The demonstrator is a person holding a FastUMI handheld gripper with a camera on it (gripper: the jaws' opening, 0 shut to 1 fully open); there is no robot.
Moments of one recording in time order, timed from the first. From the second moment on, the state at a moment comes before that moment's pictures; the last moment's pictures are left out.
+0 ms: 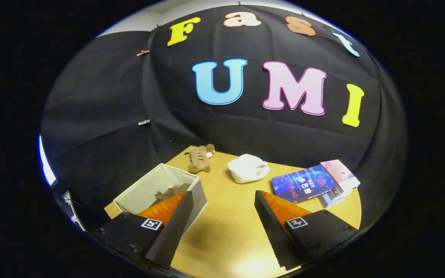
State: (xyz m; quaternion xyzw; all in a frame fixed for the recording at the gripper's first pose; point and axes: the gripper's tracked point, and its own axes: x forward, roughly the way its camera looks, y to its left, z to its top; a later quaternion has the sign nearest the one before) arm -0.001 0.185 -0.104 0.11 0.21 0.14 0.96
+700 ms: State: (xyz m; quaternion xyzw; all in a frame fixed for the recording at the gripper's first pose) arm -0.055 -0.012 -0.108 0.08 0.13 0.04 0.99
